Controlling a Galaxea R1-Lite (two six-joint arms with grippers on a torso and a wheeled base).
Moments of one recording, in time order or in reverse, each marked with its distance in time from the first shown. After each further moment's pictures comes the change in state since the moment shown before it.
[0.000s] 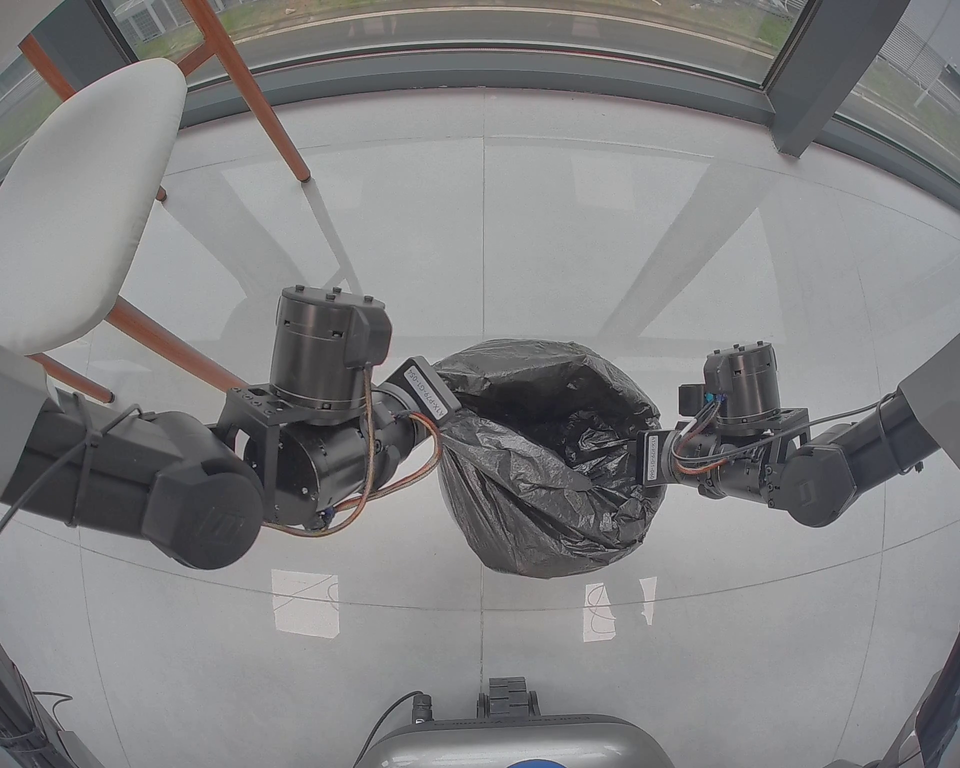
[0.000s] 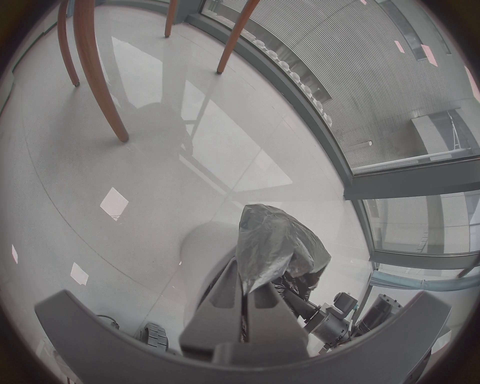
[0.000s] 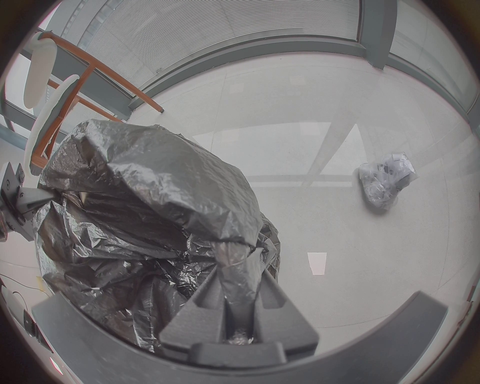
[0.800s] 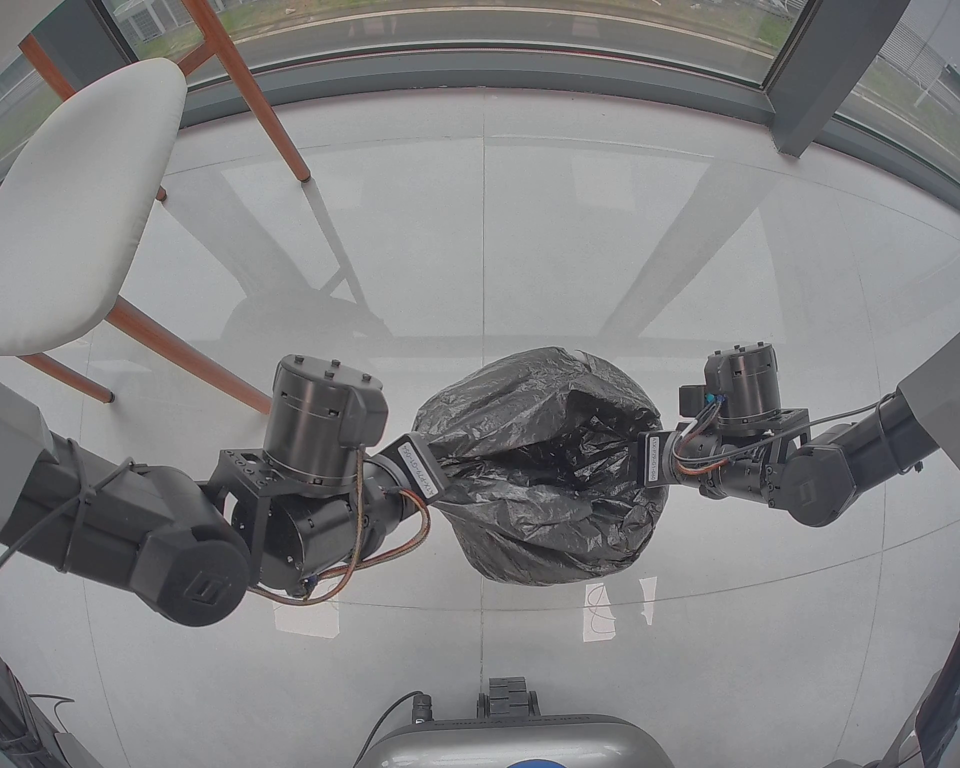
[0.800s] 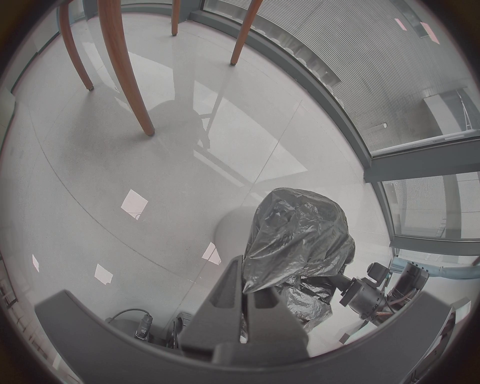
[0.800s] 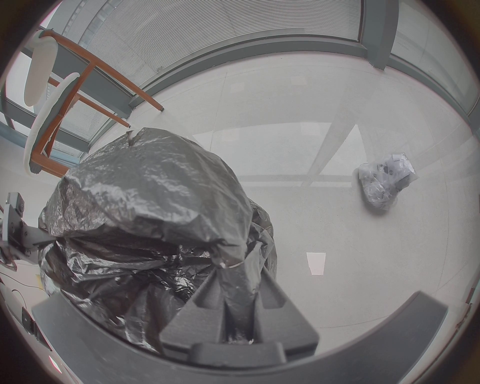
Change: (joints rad) left arm -0.030 -0.038 0.173 0.002 -0.017 0.023; right arm -0.004 0.003 0.000 0.001 0.008 -0.005
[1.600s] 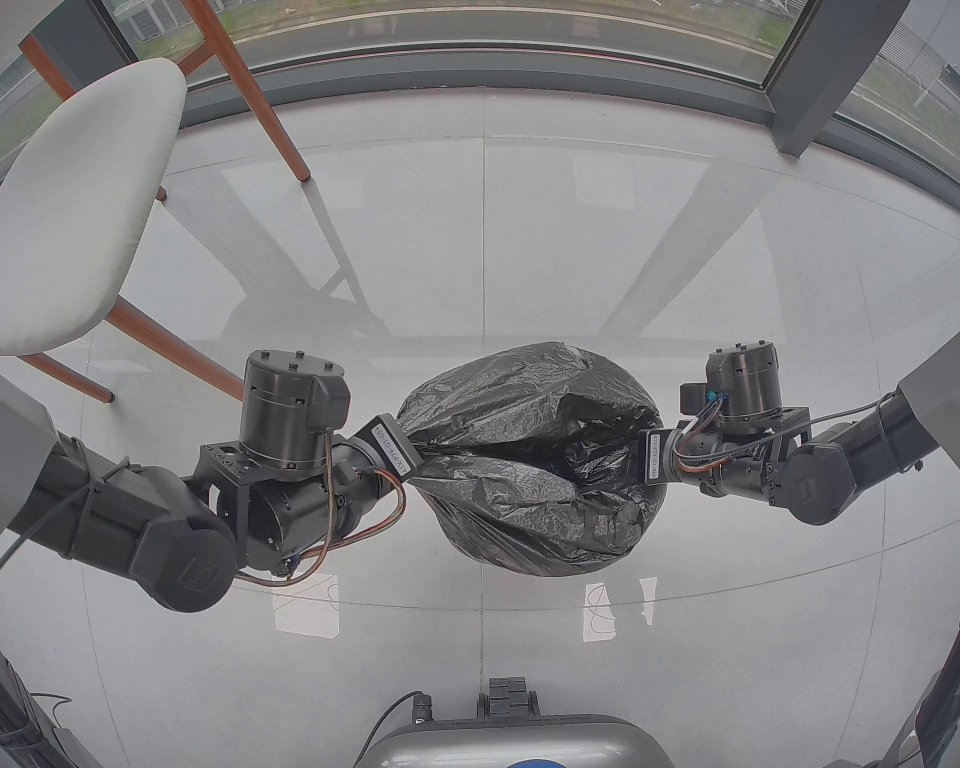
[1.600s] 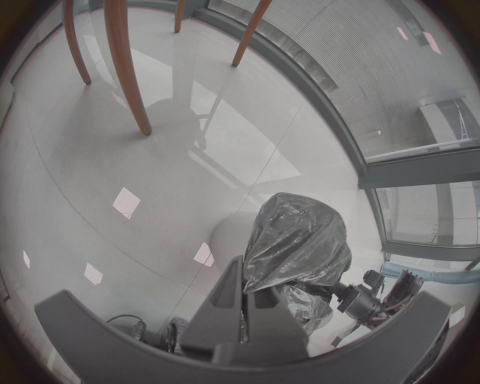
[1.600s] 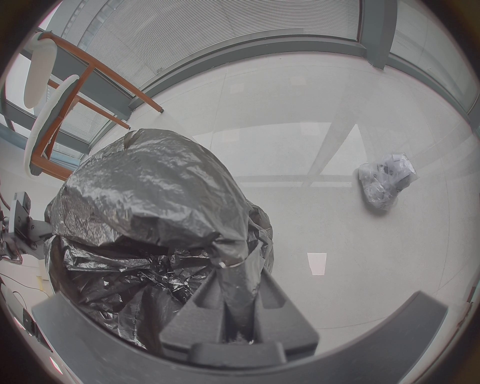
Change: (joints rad) left arm 0.082 0.016 0.036 -0.126 -0.039 0.013; right arm -0.005 0.001 -0.004 -0.002 0.005 0.002
